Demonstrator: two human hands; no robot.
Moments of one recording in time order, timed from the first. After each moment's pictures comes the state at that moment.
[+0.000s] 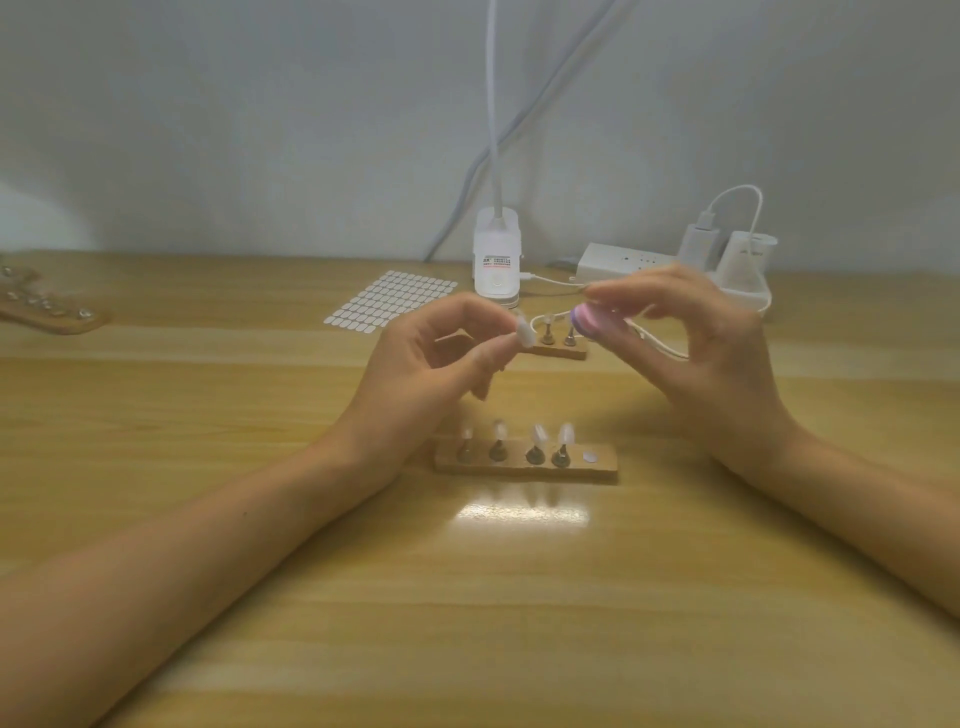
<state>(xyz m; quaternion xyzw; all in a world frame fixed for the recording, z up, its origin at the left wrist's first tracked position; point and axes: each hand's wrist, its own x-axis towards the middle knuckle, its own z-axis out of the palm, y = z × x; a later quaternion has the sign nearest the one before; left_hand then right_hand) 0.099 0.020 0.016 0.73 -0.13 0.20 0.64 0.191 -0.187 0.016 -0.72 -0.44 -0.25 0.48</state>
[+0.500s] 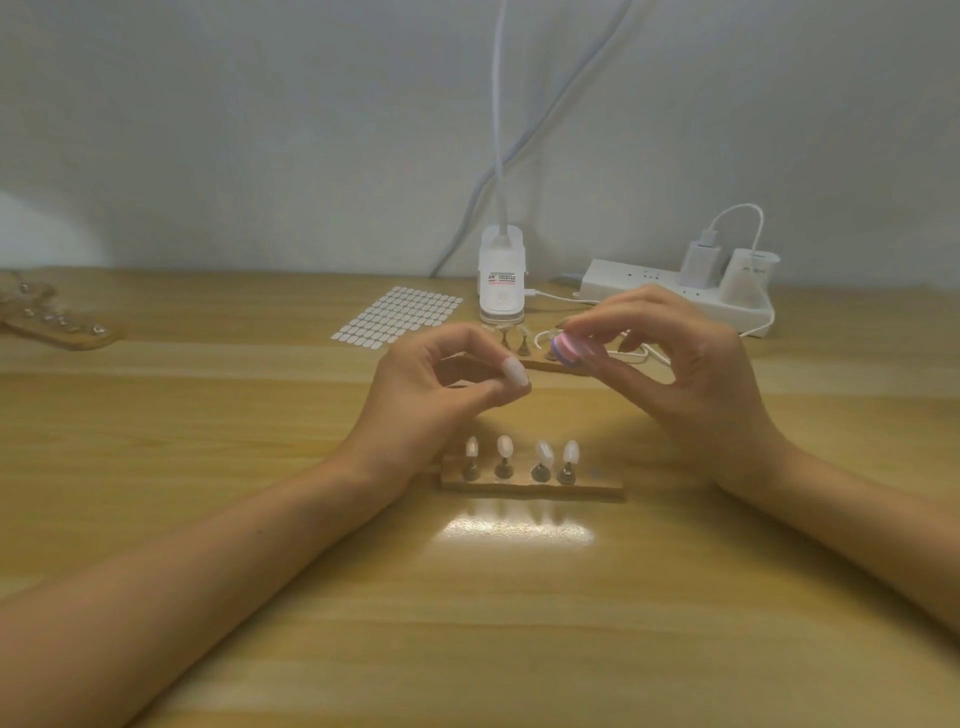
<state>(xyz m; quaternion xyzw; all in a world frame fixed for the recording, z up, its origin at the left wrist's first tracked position) 0.101 0.022 0.014 0.74 -0.09 0.20 0.64 0.187 -0.181 0.019 -0.71 -0.49 -0.22 0.45</state>
